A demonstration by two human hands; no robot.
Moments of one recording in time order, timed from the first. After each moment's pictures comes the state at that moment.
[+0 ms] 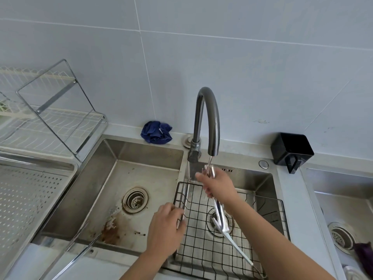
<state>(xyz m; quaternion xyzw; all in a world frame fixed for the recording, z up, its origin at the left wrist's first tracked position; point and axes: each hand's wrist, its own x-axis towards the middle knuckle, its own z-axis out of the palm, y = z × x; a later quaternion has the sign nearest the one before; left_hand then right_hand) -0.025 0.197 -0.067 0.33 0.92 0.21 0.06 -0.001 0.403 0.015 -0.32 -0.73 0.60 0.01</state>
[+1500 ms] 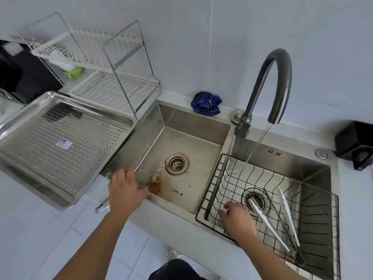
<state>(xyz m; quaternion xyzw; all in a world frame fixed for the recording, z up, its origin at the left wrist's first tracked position) -0.069 0.002 -0.045 0.04 1.00 0.08 0.03 0.084 0.304 -0.121 -0.26 -0.92 0.28 -0.13</state>
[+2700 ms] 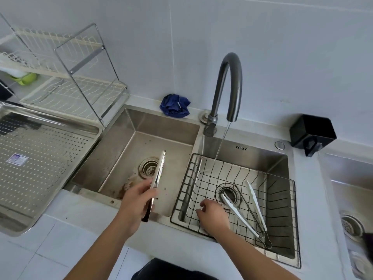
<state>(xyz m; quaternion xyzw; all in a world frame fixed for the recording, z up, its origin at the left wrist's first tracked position) -0.024 0.094 -0.015 -0.07 0.69 0.65 0.31 0.087 0.308 -0.111 -0.30 -0.88 0.34 -0.14</state>
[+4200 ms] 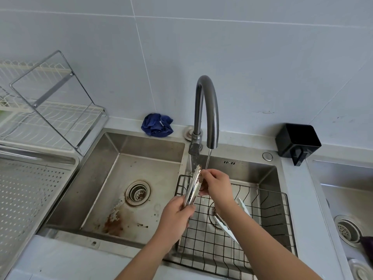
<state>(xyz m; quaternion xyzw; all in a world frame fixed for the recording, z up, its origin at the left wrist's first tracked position) -0.017 0.225 -0.018 0.08 0.77 0.54 0.33 0.001 0.383 -0.012 -0.36 -0.61 0.70 0.10</state>
